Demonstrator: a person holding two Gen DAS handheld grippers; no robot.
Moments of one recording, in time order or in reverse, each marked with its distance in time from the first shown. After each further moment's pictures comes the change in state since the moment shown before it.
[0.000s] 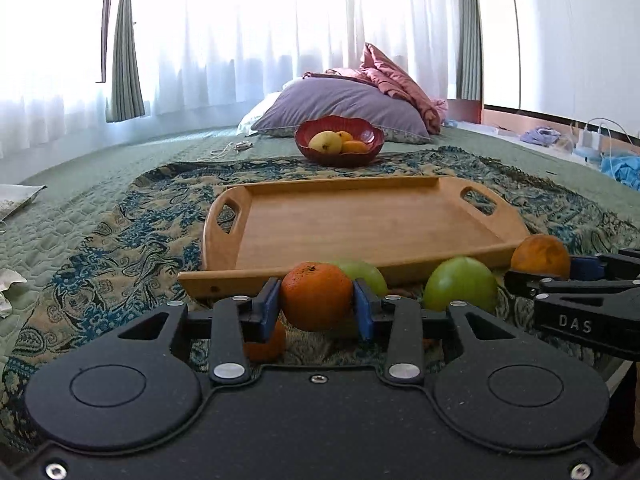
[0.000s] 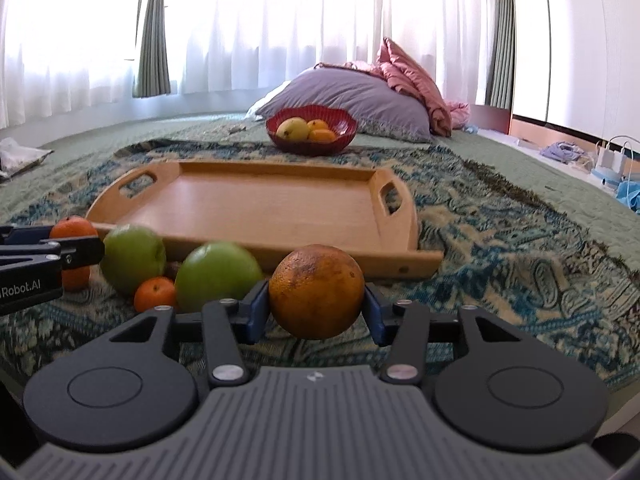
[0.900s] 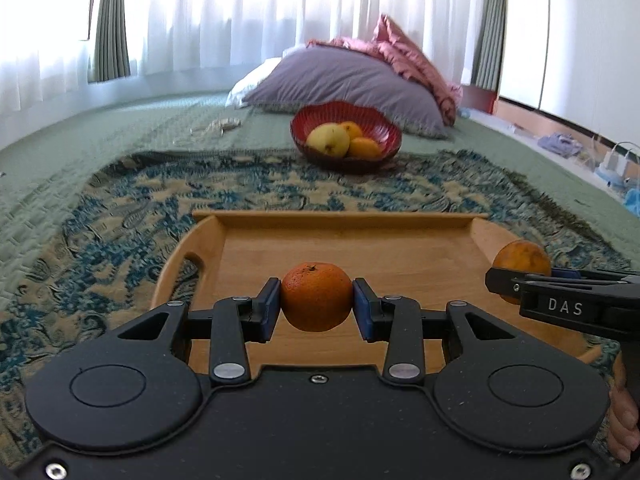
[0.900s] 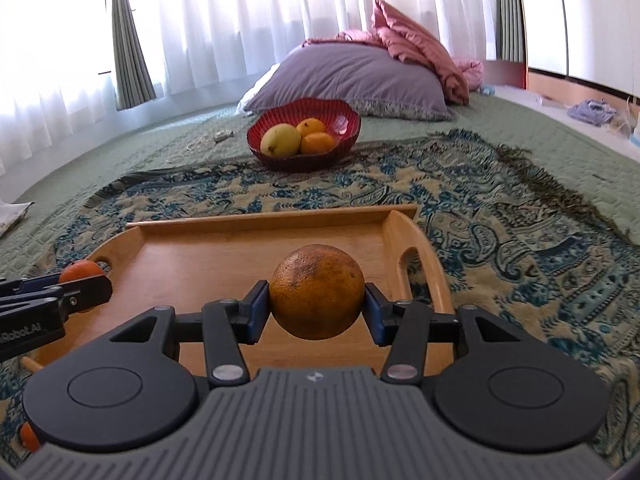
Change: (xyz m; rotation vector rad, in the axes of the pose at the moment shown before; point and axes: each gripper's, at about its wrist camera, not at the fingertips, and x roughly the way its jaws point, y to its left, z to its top) left arm 0.150 0.018 0.100 -0.083 0.141 -0.038; right arm 0.133 -0.036 0.098 0.138 0.122 0.072
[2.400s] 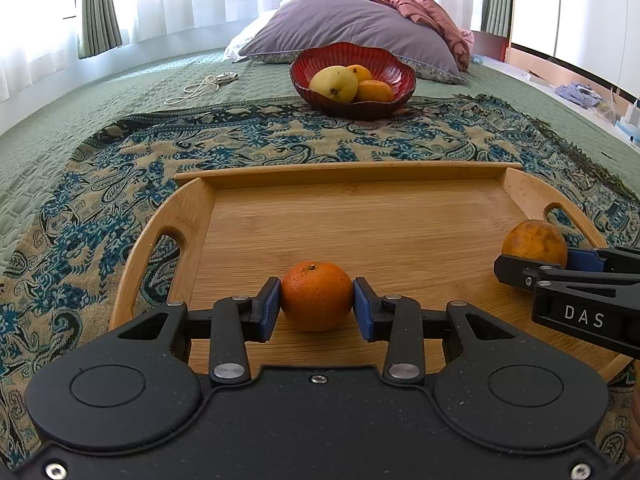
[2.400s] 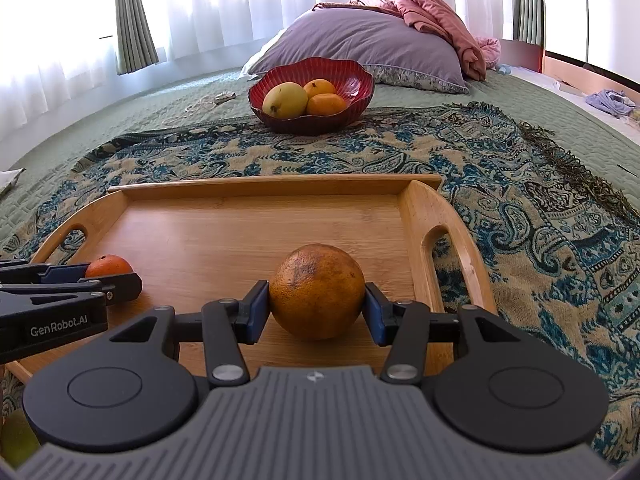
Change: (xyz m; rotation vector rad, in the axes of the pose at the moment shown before) left arm 0.061 -0.005 -0.004 0.053 0.141 0.040; right arm 0.045 0.006 -0.005 -0.041 0.082 0.006
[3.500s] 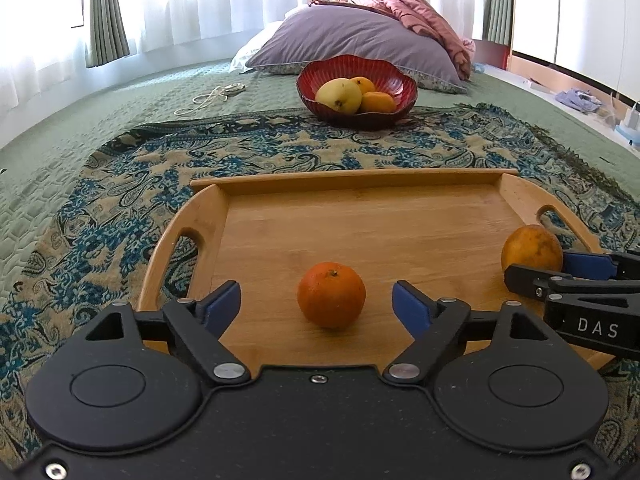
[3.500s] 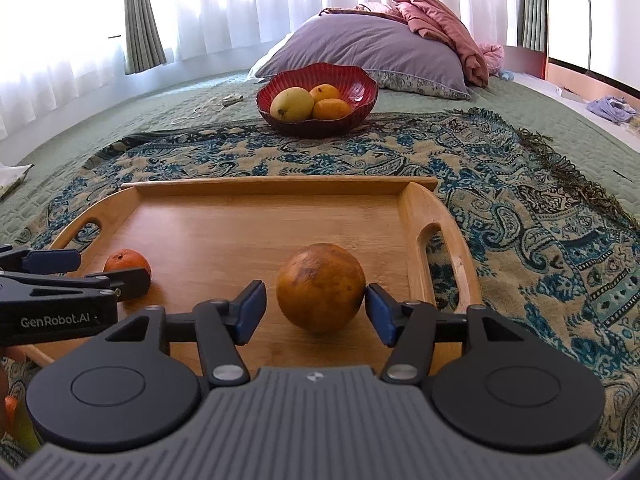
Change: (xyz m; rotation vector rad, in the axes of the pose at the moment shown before) left arm -0.026 0.002 -0.007 0.005 -0.033 0.019; right arm -0.021 0.001 -0.004 -0.022 -0.007 0.010
